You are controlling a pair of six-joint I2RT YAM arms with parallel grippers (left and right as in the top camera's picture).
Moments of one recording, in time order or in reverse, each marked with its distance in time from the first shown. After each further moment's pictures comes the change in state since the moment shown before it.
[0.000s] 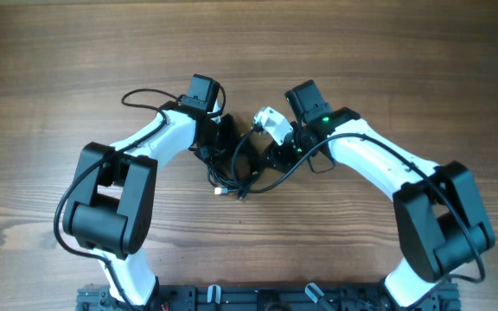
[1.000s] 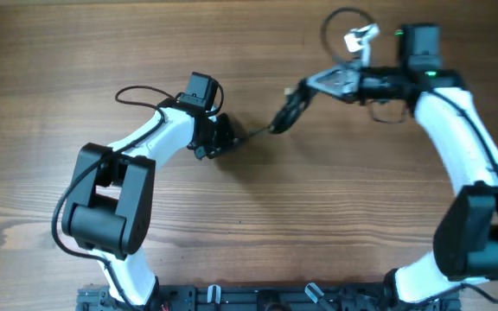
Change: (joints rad) left arm 0.007 -0.001 0.022 -0.057 -0.103 0.000; right arm -0.470 -0.082 0.223 -0.019 -0.600 0.717
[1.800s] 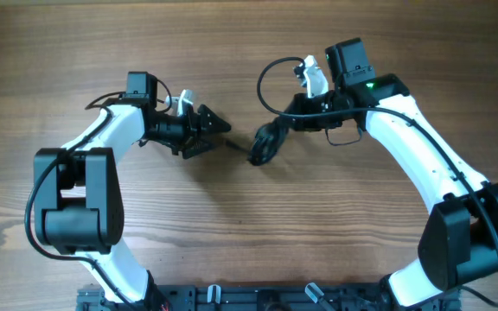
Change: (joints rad) left arm 0.286 -0.018 -0.025 -0.071 0.644 0.360; right arm 0.297 -0.006 -0.004 -0.196 0.546 -0.121
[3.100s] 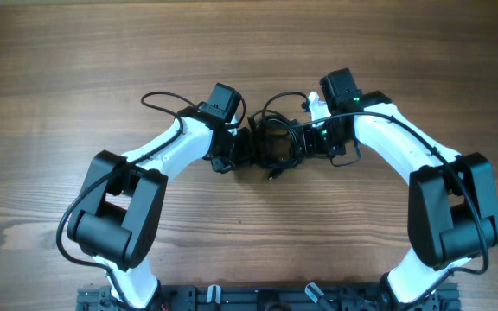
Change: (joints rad) left arm -0.411 -0.023 -0.002 0.036 -0.549 -0.376; right arm -0.010 0.110 -0.155 0.002 0.128 -0.042
